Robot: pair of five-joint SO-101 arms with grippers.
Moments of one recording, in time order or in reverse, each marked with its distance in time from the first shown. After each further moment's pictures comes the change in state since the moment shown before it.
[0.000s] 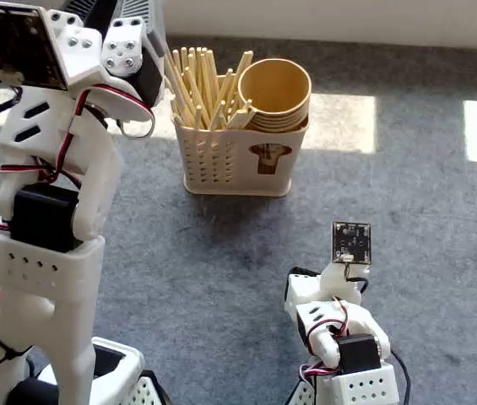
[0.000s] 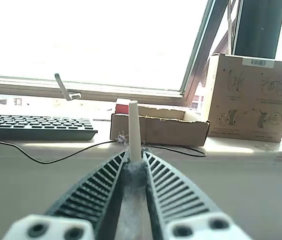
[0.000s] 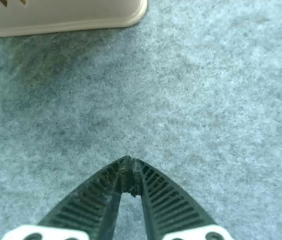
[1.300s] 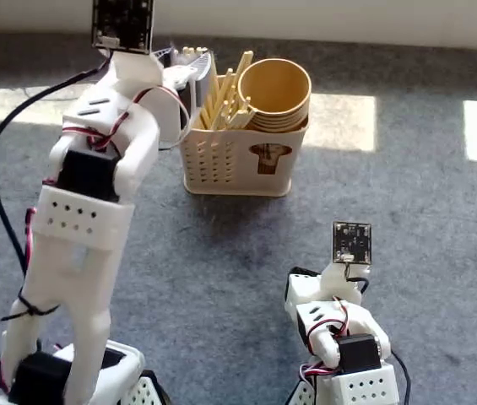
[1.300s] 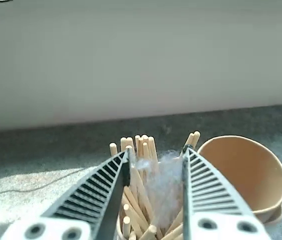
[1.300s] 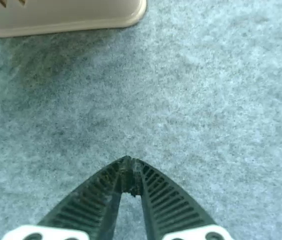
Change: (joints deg) left arm 0.3 7.0 5.6 19.1 0.0; right arm 0.2 0.0 0.0 0.0 0.0
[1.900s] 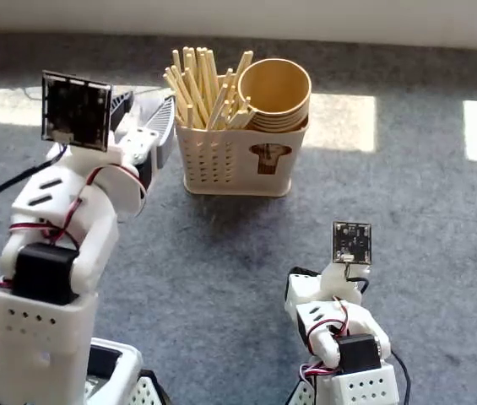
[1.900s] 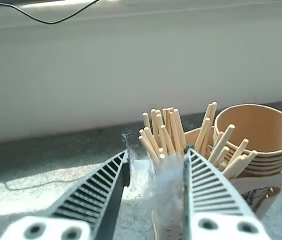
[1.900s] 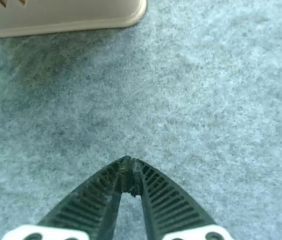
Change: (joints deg) left arm -4.5 -29.4 25.1 0.3 -7.7; right arm 0.0 0.0 0.0 0.0 0.0
